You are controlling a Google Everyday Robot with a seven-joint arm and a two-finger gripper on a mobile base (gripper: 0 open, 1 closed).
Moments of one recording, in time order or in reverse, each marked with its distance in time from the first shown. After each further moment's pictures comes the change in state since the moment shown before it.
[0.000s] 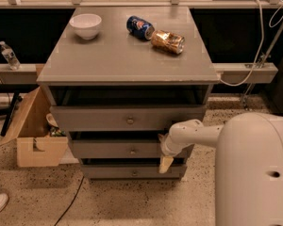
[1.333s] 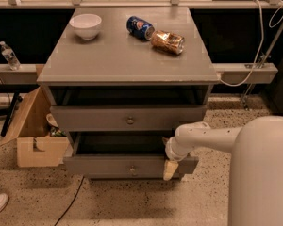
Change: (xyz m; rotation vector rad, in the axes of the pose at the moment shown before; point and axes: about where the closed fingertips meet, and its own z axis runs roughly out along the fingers) arm 0.011 0.031 -0.025 -0.049 0.003 0.053
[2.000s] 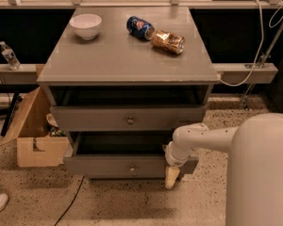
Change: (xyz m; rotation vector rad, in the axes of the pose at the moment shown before) arm 0.003 0.031 -0.003 -0.092 0.043 -0.007
